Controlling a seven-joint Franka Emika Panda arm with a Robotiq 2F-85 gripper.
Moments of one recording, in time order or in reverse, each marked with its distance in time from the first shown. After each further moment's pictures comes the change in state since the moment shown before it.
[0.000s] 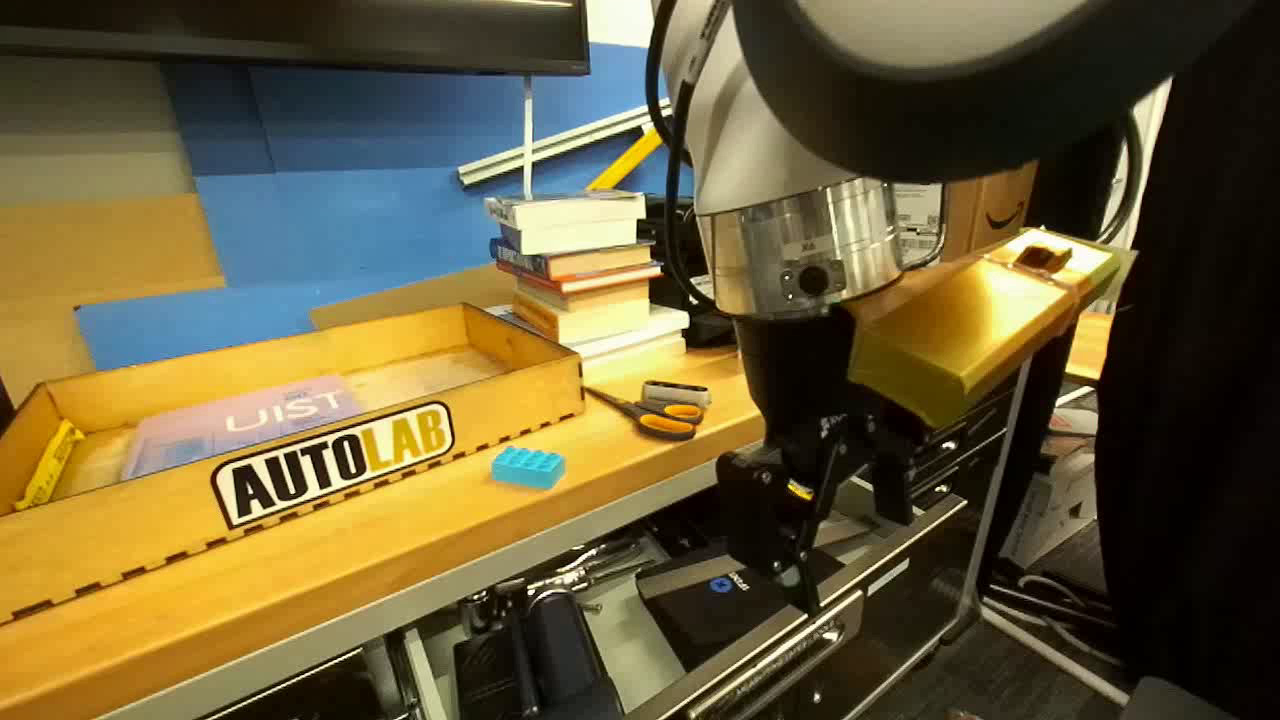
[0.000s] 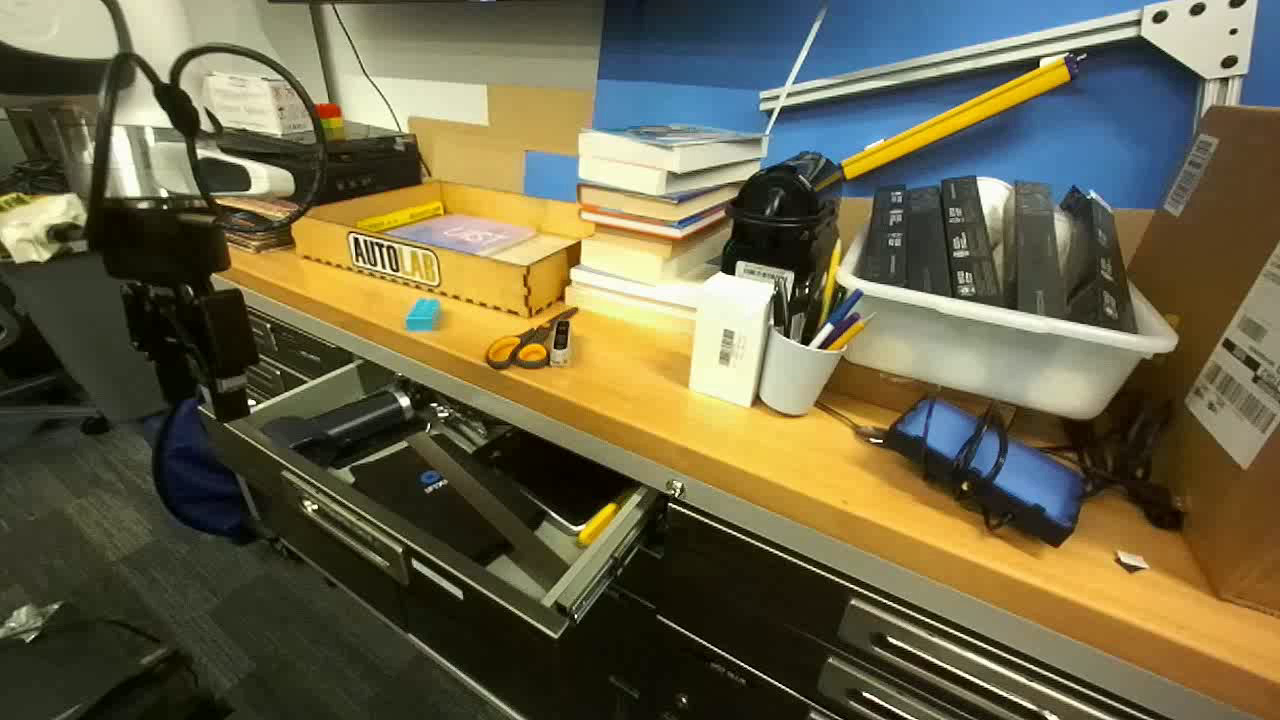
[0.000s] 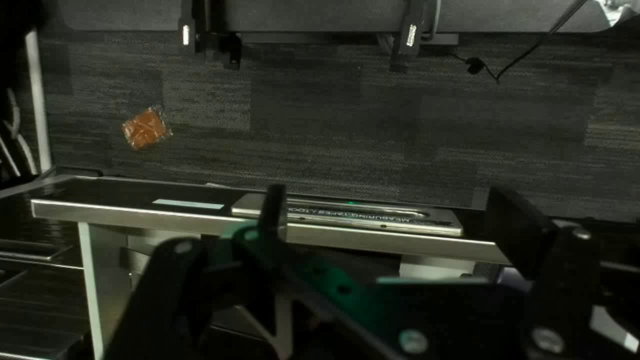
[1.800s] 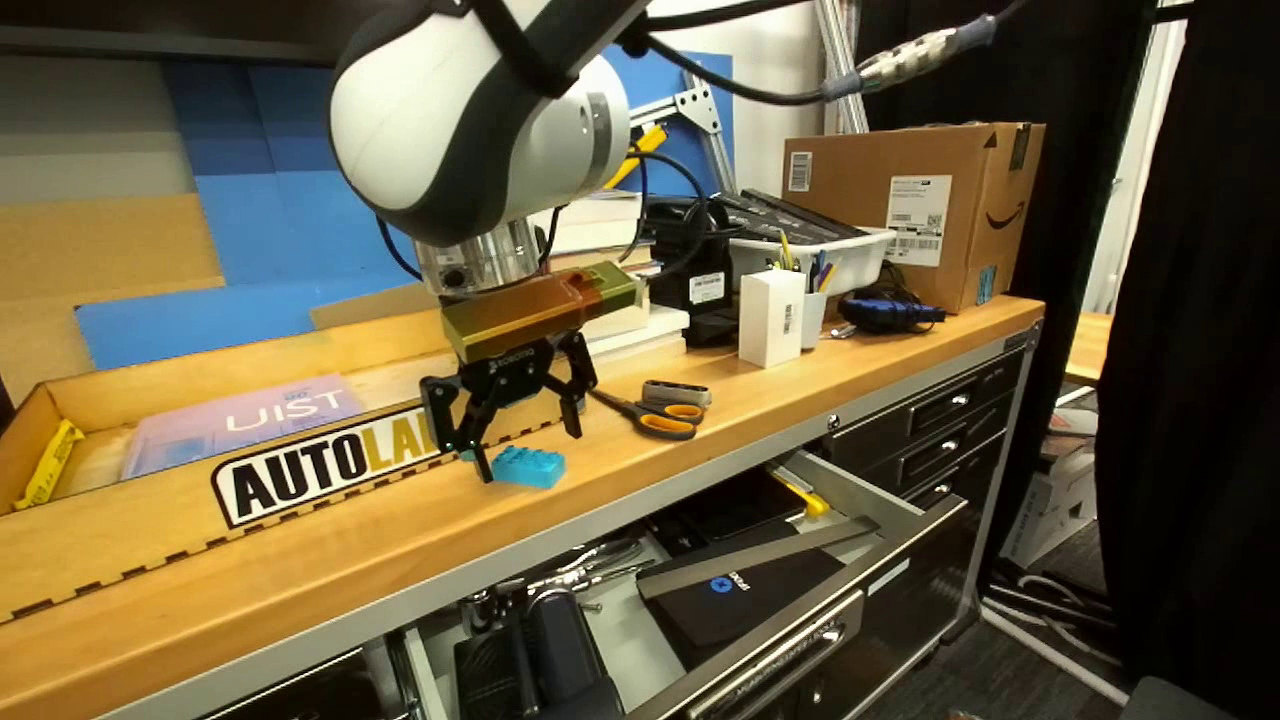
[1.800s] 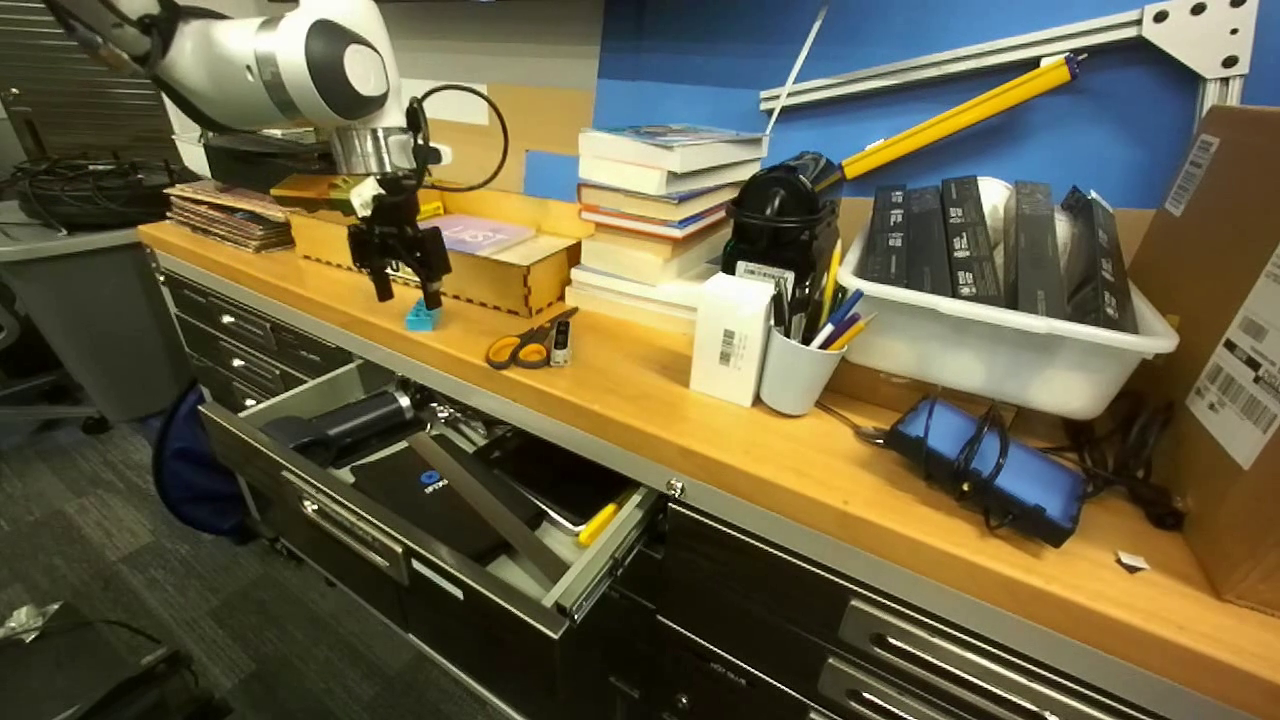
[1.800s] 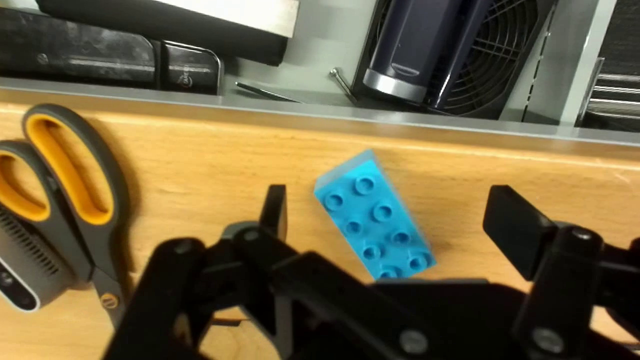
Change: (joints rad) arm 0.061 0.789 -0.064 0.789 -0.218 0.124 0.118
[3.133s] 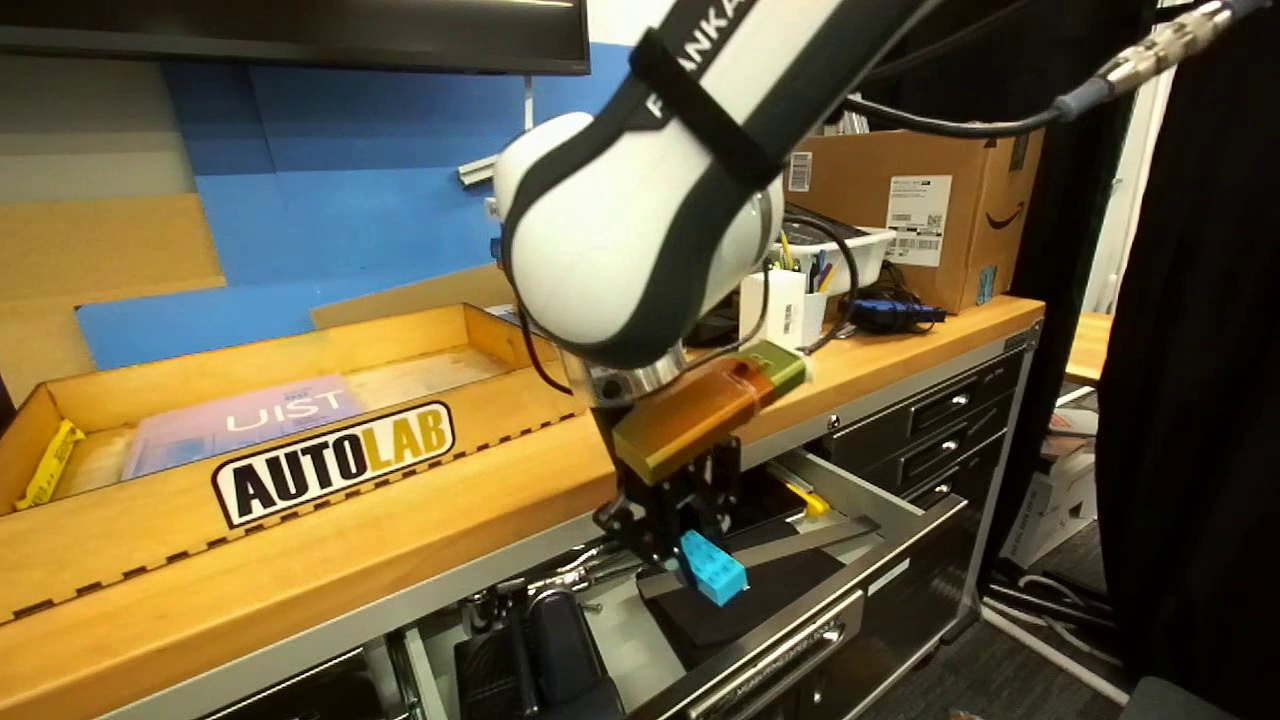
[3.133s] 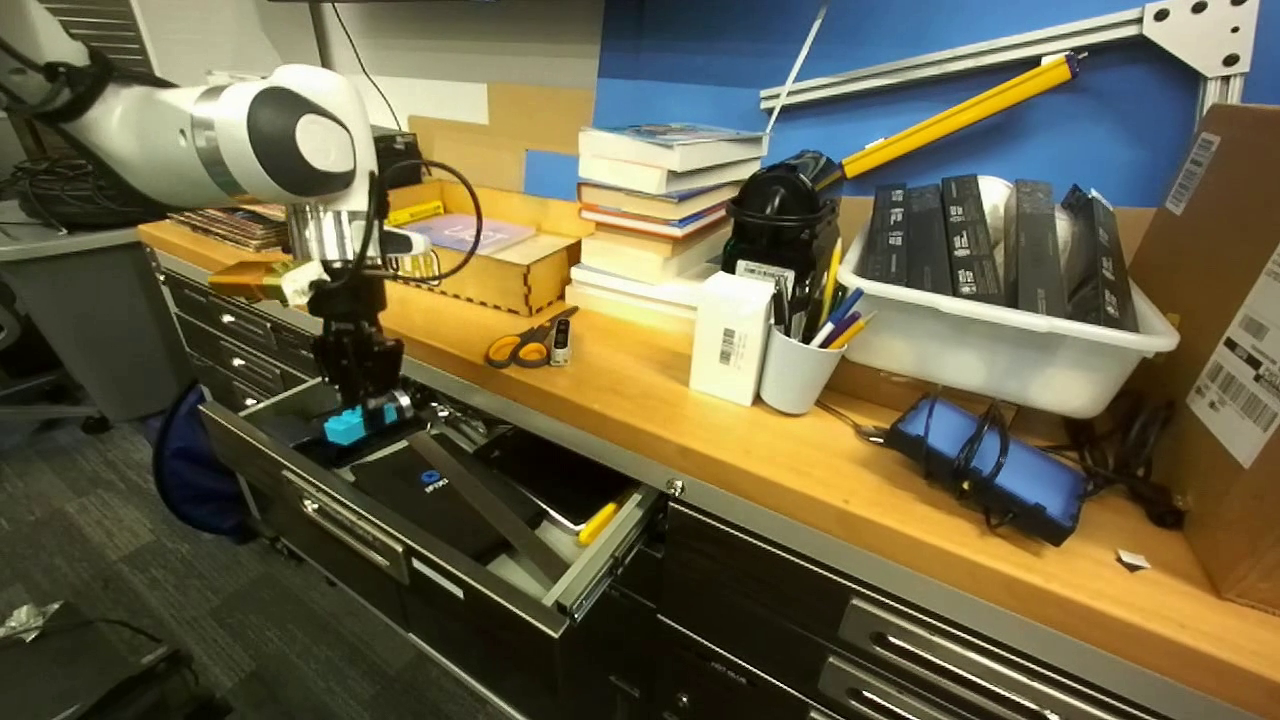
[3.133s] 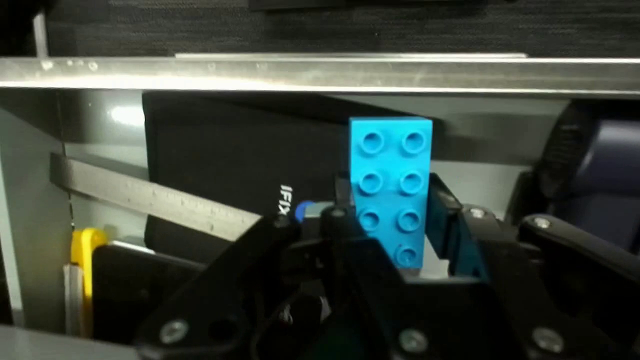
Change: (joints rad) arm 0.011 -0.200 -0.077 -0.440 0.010 0.022 0.022
